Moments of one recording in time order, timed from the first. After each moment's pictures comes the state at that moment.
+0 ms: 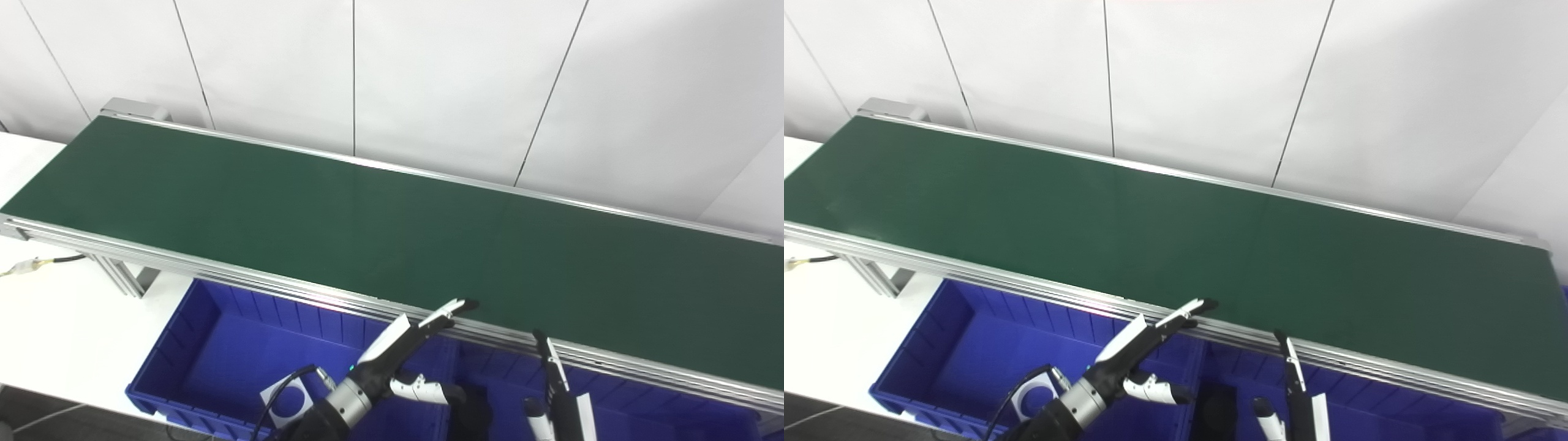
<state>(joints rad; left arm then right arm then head) 0.01 0.08 -0.43 0.33 0.27 -0.44 -0.01 0.15 -0.14 0.37 0.29 -0.19 -0.43 -0.36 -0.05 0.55</state>
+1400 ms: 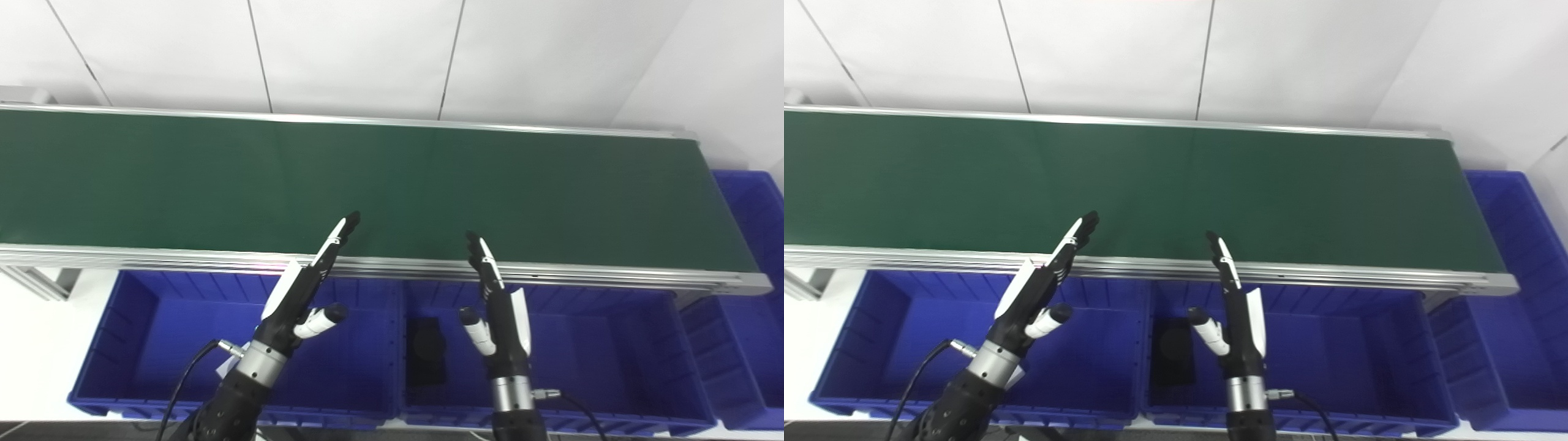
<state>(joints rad) 0.05 0.22 -0.47 0.11 0.10 -0.45 0.06 0.13 -0.09 0.40 0.20 -0.23 -0.45 -0.42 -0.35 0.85</state>
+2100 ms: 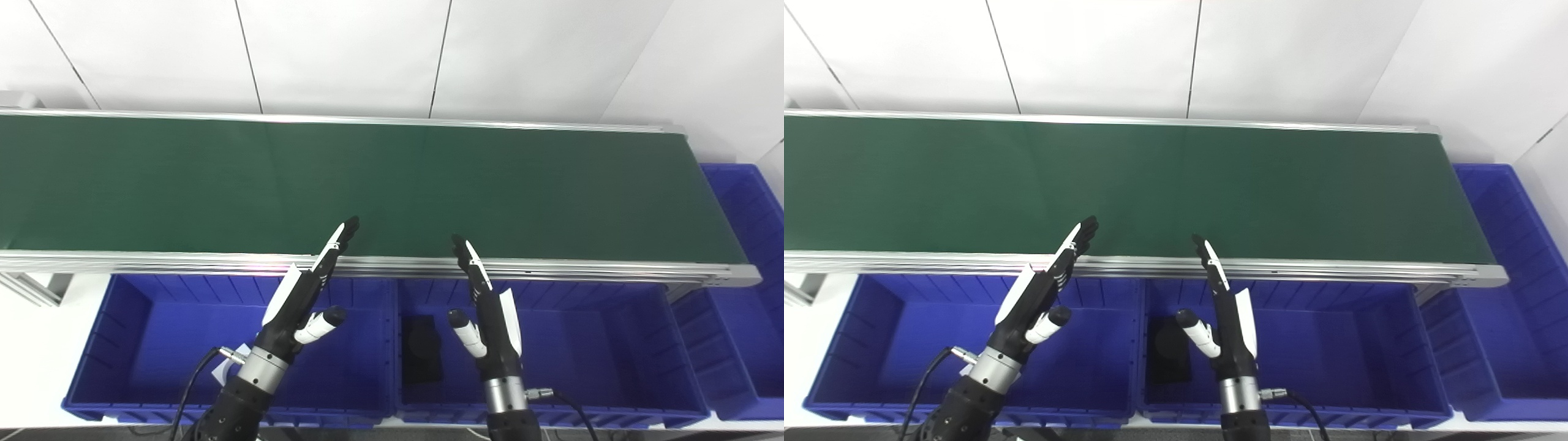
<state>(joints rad) 0.08 0.14 -0.40 0.15 0.15 -0.45 0.01 0.16 -0.08 0.36 0.20 -0.25 -0.45 -0.37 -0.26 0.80</state>
